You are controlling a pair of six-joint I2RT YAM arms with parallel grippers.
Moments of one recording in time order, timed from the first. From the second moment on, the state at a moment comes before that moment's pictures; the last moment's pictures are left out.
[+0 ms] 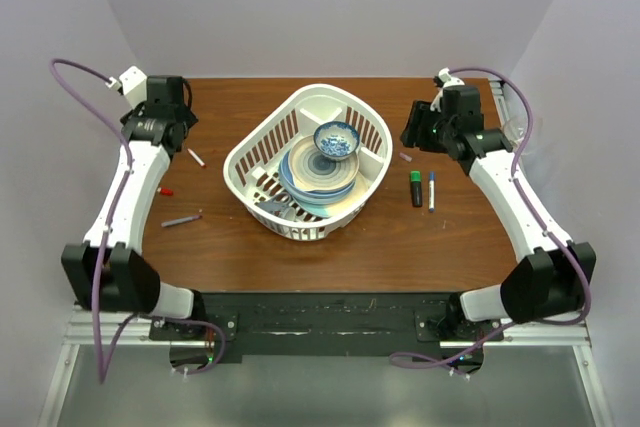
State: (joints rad) left arm -0.05 1.40 1.38 -0.68 -0.59 -0.66; right arm 0.20 1.40 1.29 -0.57 -0.04 0.33
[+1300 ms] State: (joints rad) left arm 0.07 2.22 1.81 -0.84 -0.44 -0.73; right arm 0.25 1.41 1.28 -0.52 -0.10 0.34
